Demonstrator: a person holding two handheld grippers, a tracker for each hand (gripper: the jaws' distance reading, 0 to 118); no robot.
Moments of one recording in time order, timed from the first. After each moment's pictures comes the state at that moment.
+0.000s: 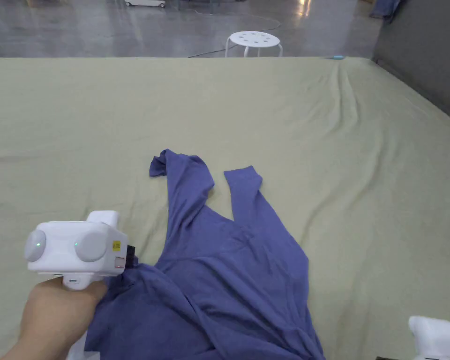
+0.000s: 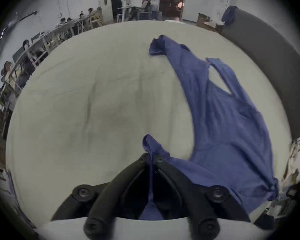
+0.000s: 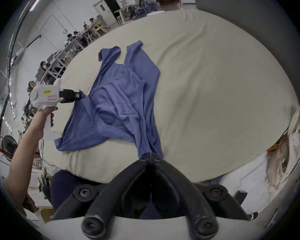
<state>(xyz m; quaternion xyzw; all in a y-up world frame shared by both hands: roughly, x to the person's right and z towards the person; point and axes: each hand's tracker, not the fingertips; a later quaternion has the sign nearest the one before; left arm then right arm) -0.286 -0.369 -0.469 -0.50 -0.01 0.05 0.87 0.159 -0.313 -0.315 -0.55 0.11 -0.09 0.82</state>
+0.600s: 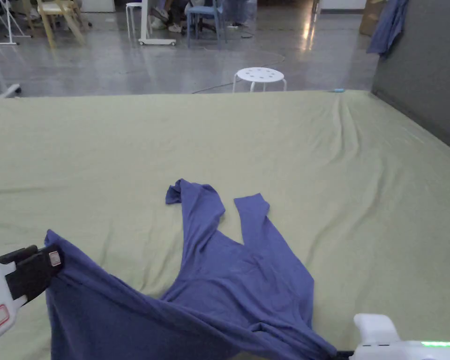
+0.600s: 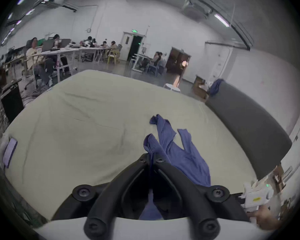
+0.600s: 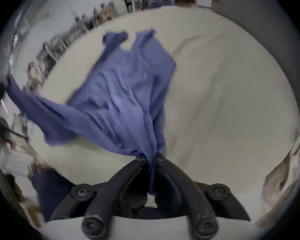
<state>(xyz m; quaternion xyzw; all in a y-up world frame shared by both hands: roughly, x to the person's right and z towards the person) -0.340 -0.196 -0.259 -0.25 0.02 0.19 0.95 0.136 -0.325 -0.337 -0.52 0.14 -0.09 0.84</state>
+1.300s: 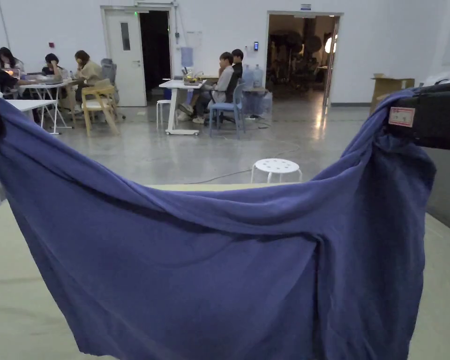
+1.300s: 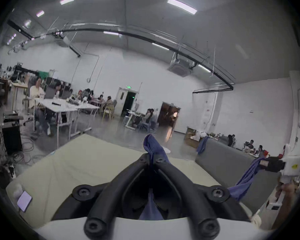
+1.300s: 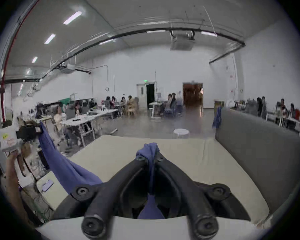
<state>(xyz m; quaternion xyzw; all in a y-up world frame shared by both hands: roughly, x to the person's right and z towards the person) -0.369 0.040 -0.241 0.01 0.02 0.14 0.99 0.094 0.081 -0.321 -0.09 0.18 0.01 0.98</state>
